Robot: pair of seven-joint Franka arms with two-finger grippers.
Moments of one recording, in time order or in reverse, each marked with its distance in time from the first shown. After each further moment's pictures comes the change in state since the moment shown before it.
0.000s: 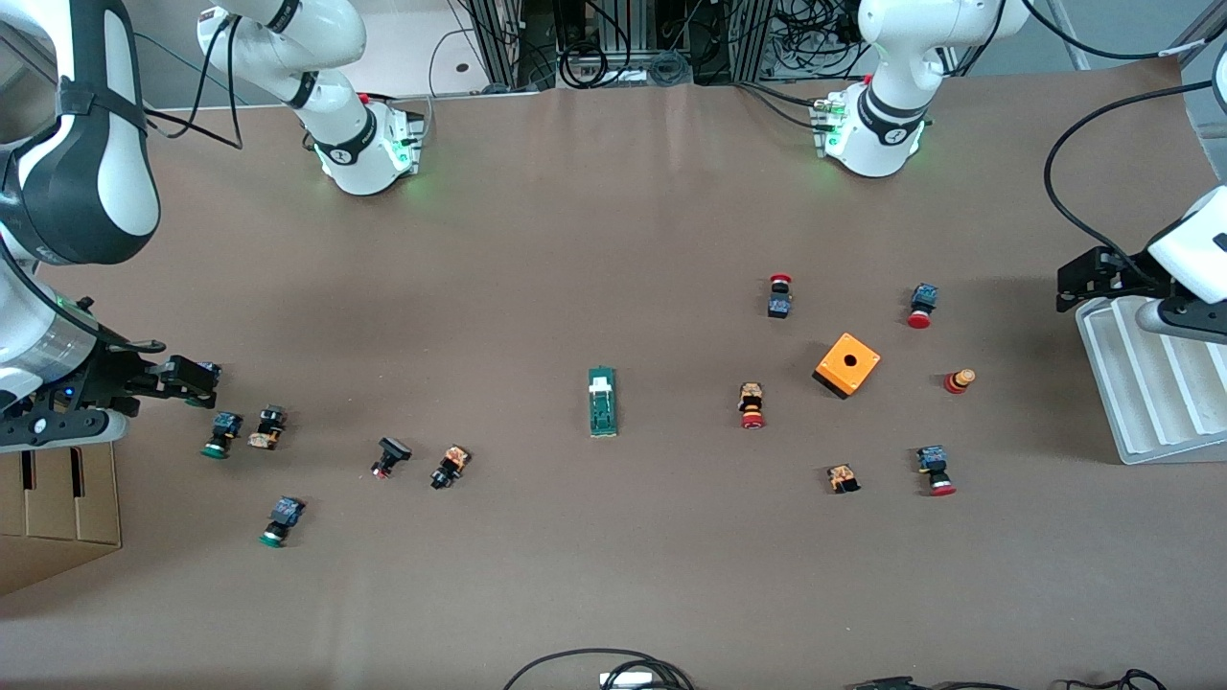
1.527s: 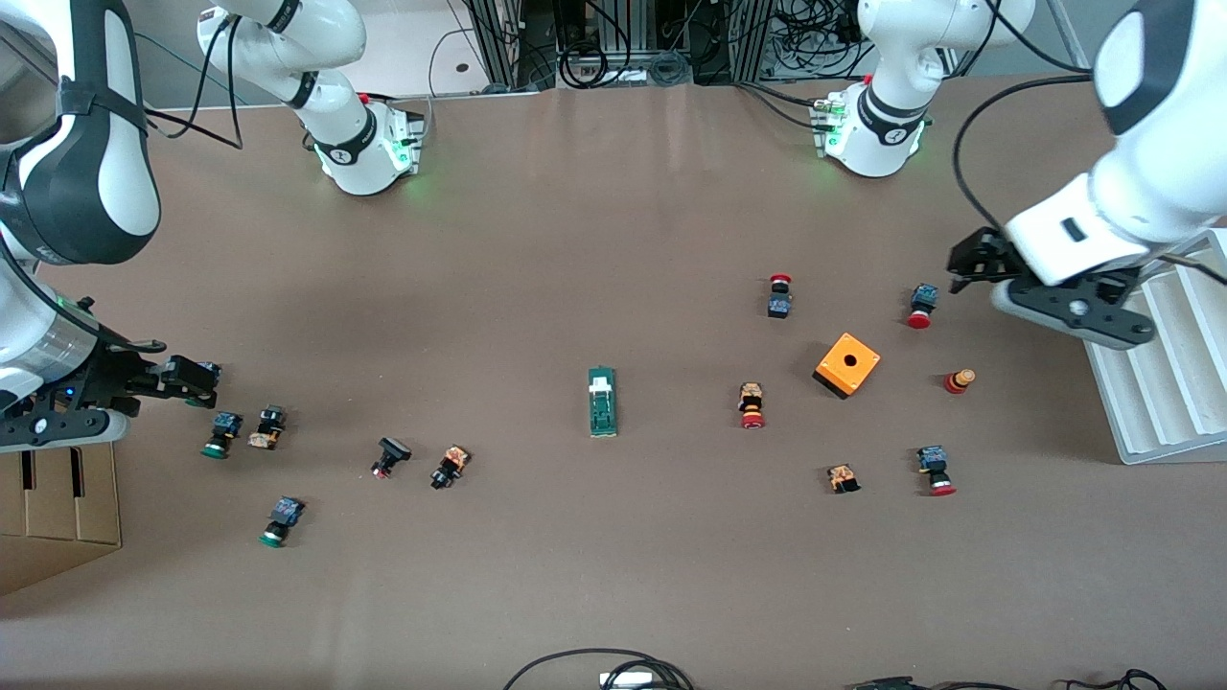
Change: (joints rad) left arm -0.208 0.016 -0.024 0.028 -0.046 -0.041 -0.095; right arm 0.001 0.000 0.000 0.000 0.000 0.000 0.000
